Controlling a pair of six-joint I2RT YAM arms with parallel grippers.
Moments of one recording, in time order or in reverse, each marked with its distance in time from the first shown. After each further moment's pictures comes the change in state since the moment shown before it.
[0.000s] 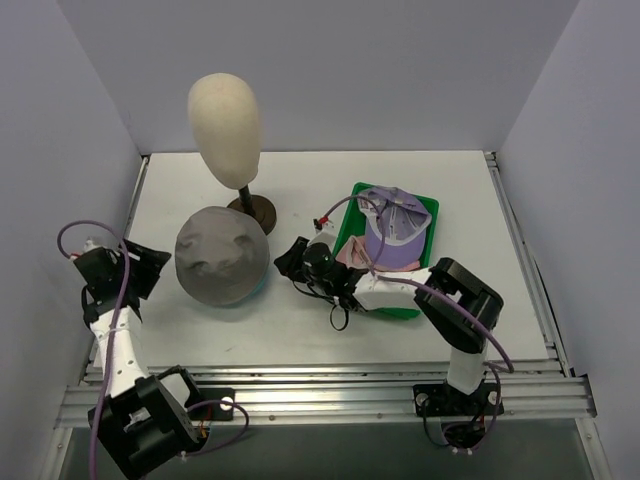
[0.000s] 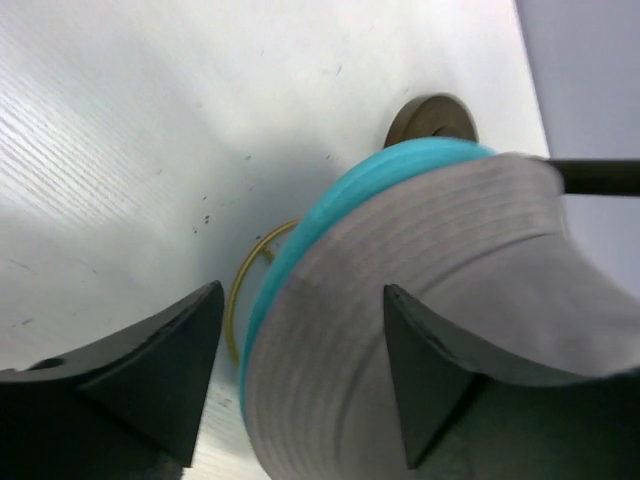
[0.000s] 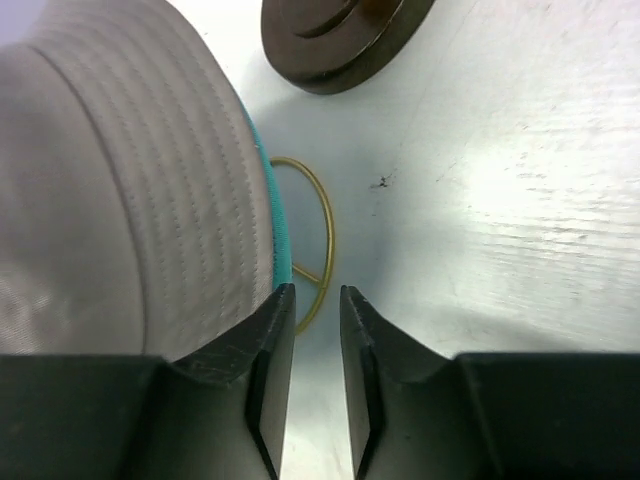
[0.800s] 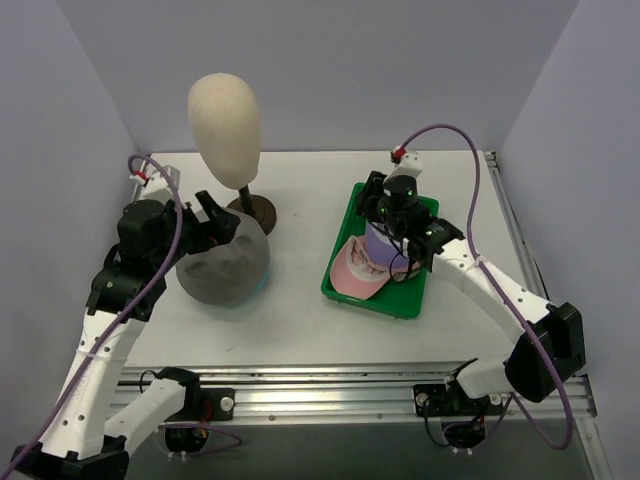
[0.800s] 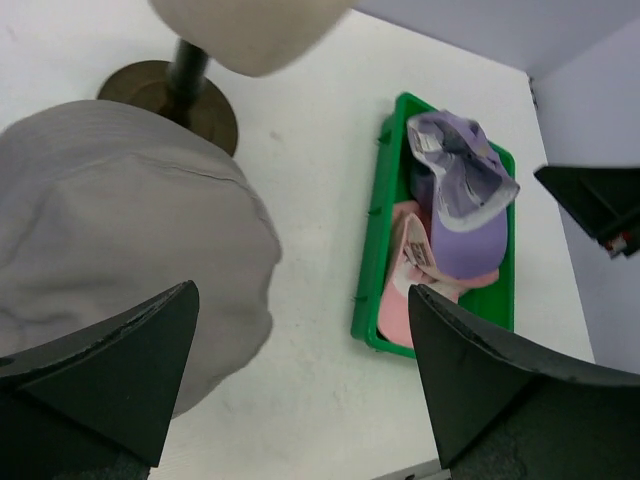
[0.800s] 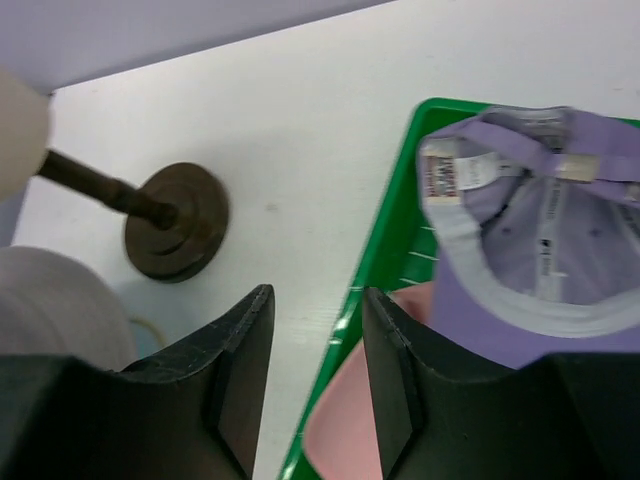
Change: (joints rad) left arm -0.713 -0.104 0.573 -0.363 -0.290 0.185; right arm -0.339 -0.480 0.188 -0.637 0.046 -0.445
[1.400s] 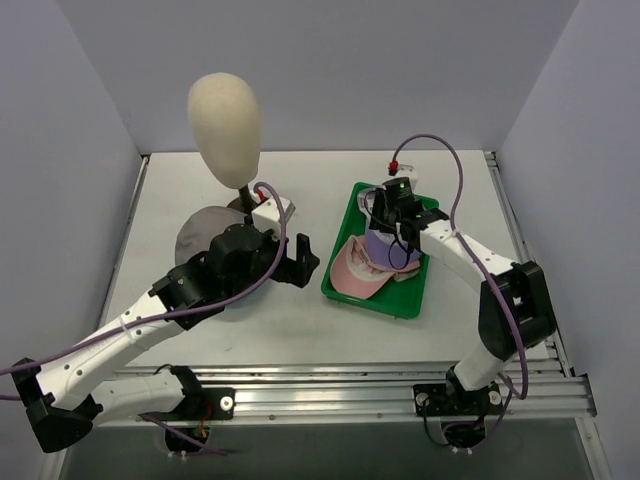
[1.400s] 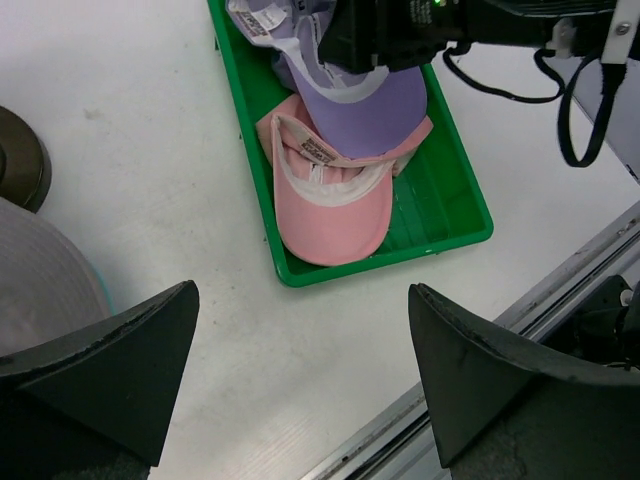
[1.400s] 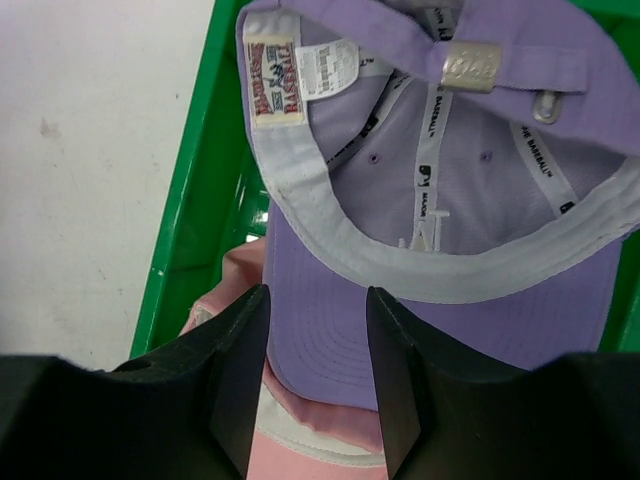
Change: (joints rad) left arm -0.739 0.167 -0.007 0.129 -0.309 0.164; right arm -0.190 0.224 0.012 -0.140 -0.063 -0.132
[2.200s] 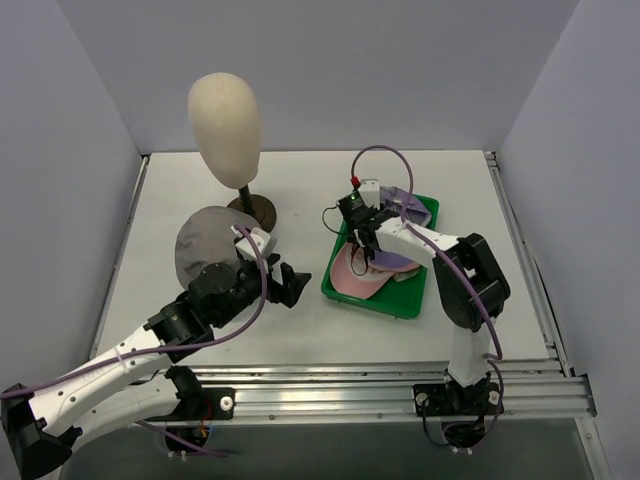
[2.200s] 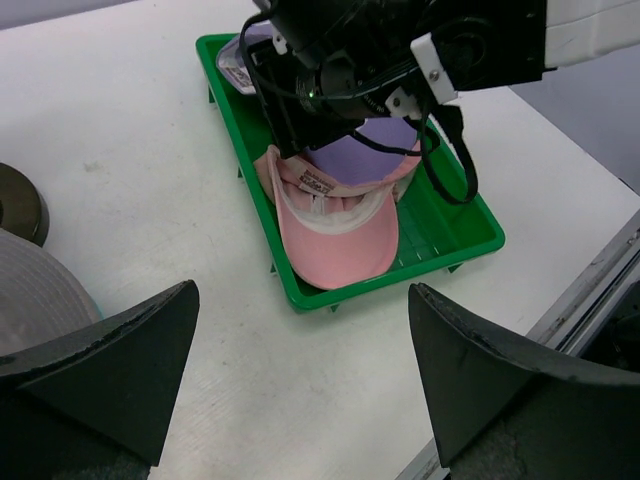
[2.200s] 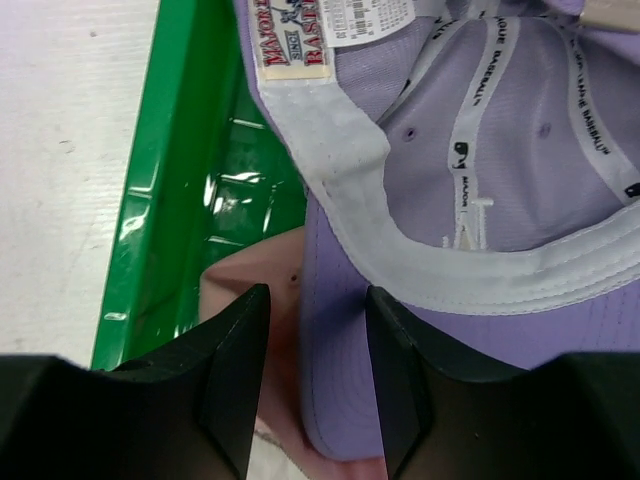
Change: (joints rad) left arm -0.001 -0.245 -0.438 0.423 0.033 0.113; right arm 0.175 0.283 0.132 -0.060 0.293 0.028
